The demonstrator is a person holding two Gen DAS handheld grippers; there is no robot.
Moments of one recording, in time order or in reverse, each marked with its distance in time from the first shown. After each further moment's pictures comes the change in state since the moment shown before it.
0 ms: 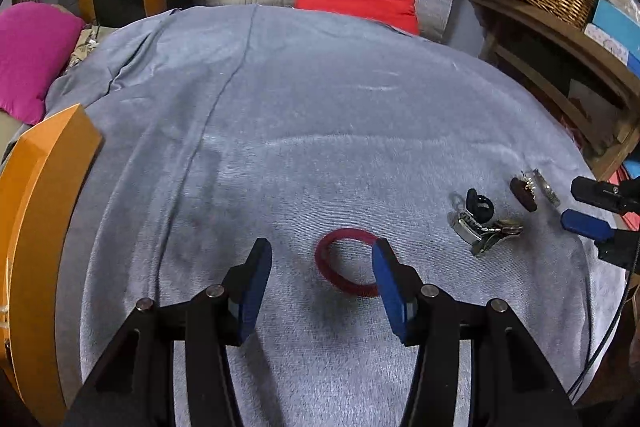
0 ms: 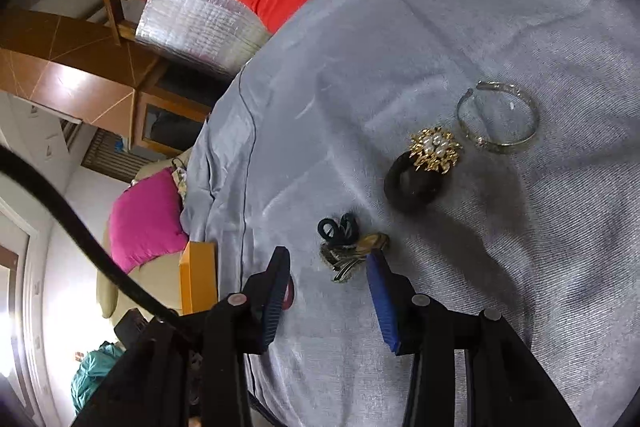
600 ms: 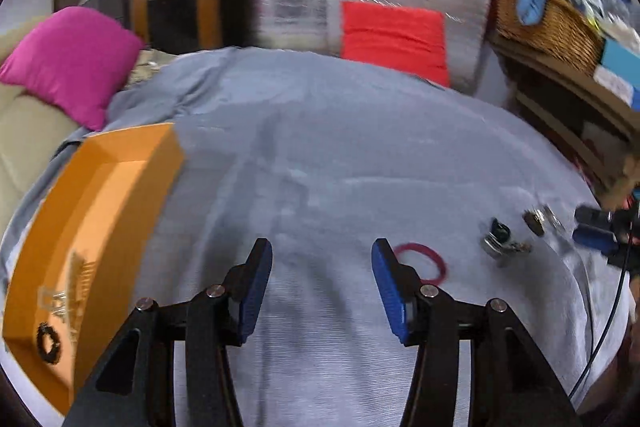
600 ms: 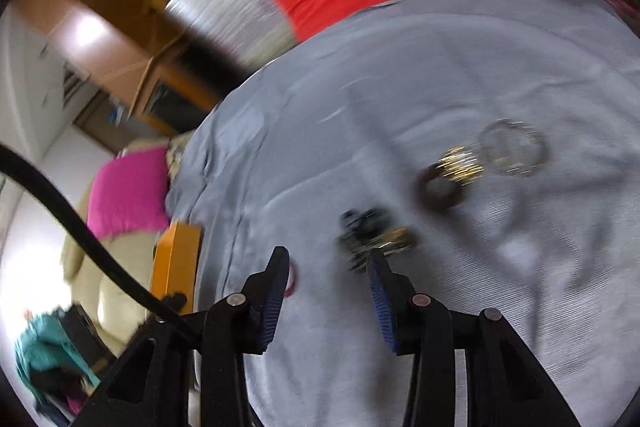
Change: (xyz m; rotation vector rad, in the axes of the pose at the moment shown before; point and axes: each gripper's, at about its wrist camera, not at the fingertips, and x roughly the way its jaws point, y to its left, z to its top) left arm -0.066 0.049 -0.016 -0.056 -0.159 0.081; right arm -0.016 0.039 -0.026 -0.183 -0.095 -0.087
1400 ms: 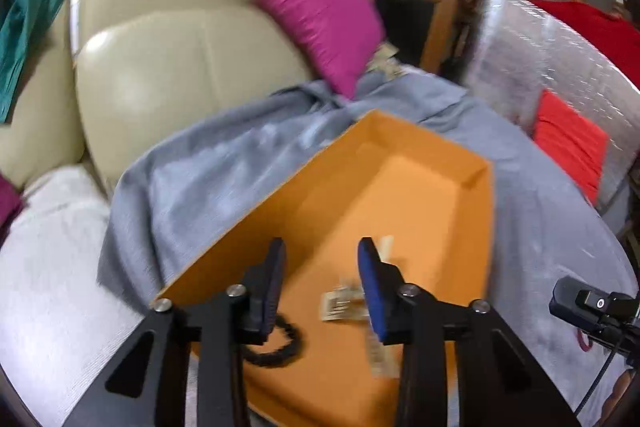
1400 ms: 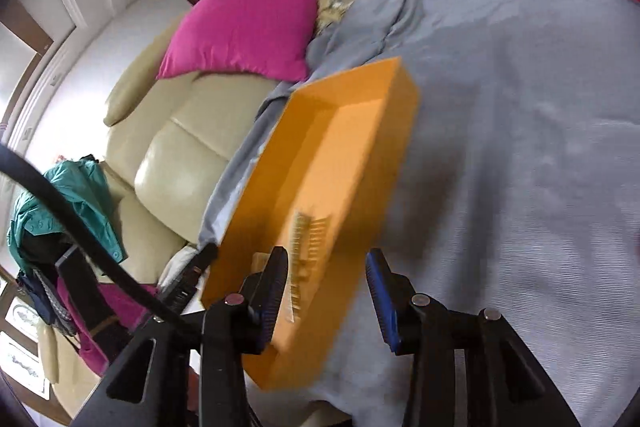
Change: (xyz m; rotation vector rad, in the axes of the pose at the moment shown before) left arm -0.081 0.260 -0.055 -0.463 -0.117 0.367; right arm 0.183 0.295 -0.147 -0.435 0.315 0.232
